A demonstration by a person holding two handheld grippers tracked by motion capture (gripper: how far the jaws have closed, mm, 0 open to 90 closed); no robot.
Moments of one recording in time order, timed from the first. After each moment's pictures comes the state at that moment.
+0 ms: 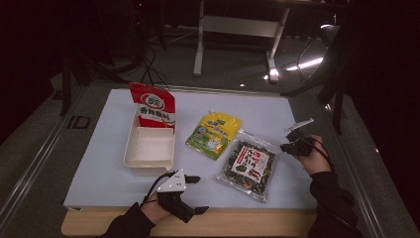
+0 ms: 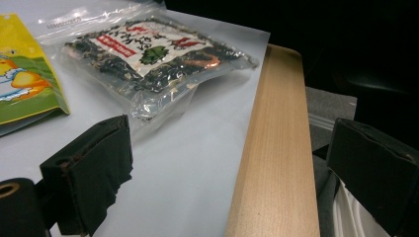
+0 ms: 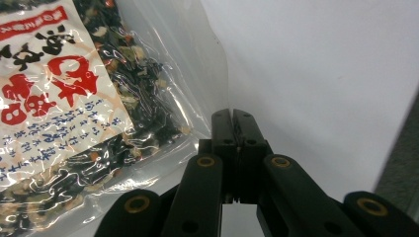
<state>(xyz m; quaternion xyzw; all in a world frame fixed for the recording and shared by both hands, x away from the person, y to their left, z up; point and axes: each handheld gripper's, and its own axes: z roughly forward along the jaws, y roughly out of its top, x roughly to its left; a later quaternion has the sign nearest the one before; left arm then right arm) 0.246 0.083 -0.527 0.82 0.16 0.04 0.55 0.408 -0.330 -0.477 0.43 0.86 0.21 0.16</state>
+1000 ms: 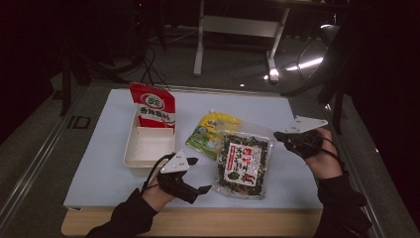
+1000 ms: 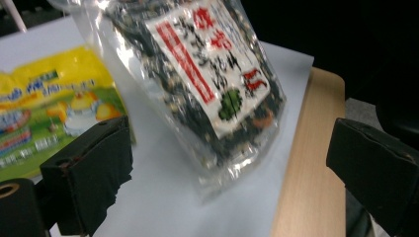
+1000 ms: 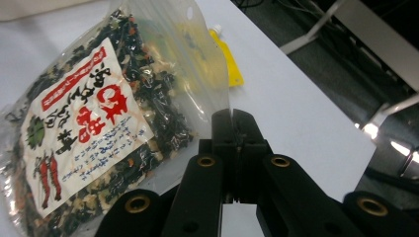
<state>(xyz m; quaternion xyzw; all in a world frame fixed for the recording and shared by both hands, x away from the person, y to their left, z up) 0.267 0.077 -0.471 0.82 0.22 0.09 0.52 0.339 -0.285 -0.380 0.25 0.87 0.32 0.27</state>
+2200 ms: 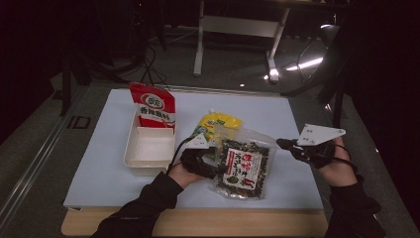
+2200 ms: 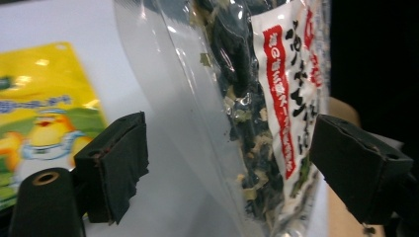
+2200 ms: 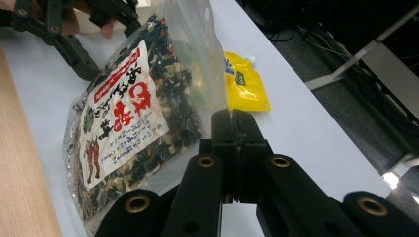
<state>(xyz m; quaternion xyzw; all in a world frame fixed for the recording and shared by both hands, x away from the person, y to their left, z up) 0.341 0.032 -0.500 0.80 0.23 0.01 0.55 0.305 -0.296 -0.360 0.16 0.88 0.36 0.25</state>
